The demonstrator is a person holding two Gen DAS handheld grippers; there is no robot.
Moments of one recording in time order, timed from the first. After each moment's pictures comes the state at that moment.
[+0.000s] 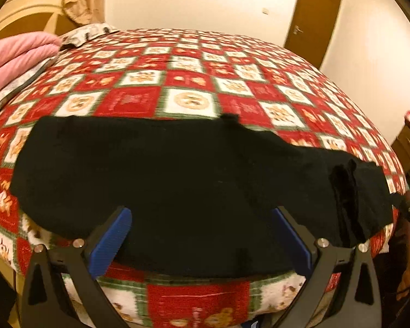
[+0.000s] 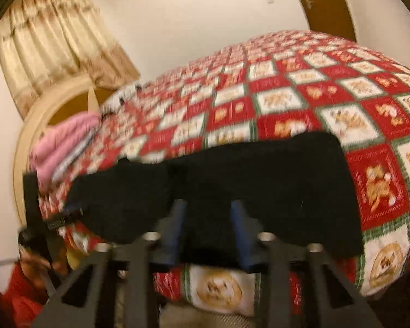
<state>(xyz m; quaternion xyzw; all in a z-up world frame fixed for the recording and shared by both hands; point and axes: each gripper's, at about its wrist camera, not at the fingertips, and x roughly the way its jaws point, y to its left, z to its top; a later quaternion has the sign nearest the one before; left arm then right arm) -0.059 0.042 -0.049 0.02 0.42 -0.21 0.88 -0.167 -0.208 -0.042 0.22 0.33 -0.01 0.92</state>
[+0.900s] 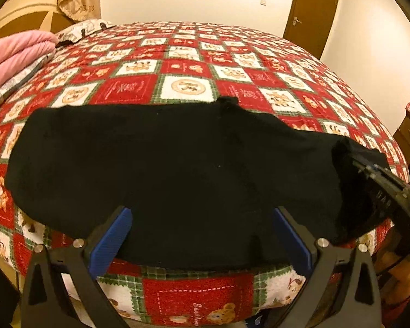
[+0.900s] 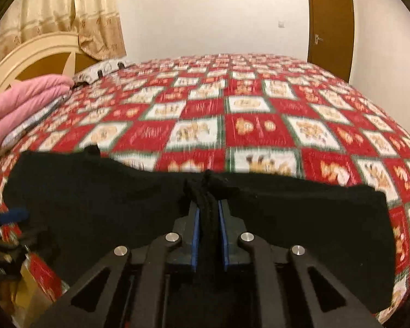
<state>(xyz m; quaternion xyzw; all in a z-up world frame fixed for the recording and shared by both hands) -0.058 0.043 -0.061 0.03 0.44 -0.20 0.87 -0.065 -0.138 -0.050 0.07 0.33 -0.11 0.94</state>
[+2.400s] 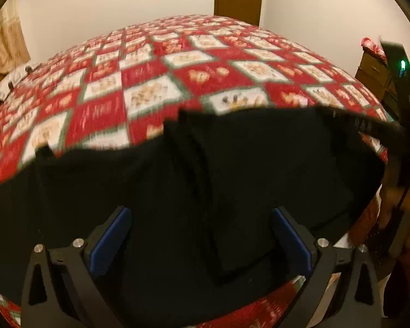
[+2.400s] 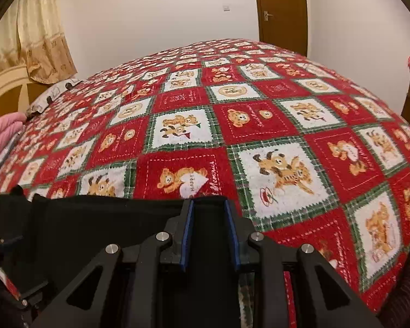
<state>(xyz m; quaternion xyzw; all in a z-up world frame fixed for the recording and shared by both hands) -0.089 -0.107 -0.066 0.15 0.41 -0.33 0.84 -0.099 -0.301 -0.068 0.15 0.35 -0.19 0.91</state>
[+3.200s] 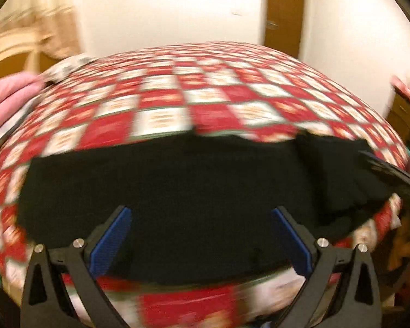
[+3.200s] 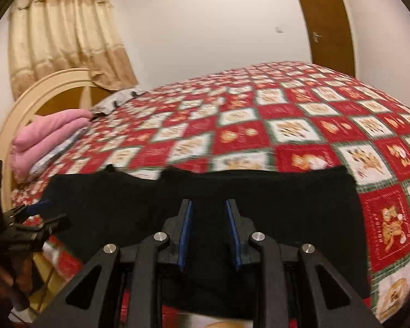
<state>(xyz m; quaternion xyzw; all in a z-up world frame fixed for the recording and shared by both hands) -0.074 0.040 -0.034 0.08 0.37 -0.21 0.90 -0.126 -0.170 -0.042 0.14 0.27 -0.05 0.95</state>
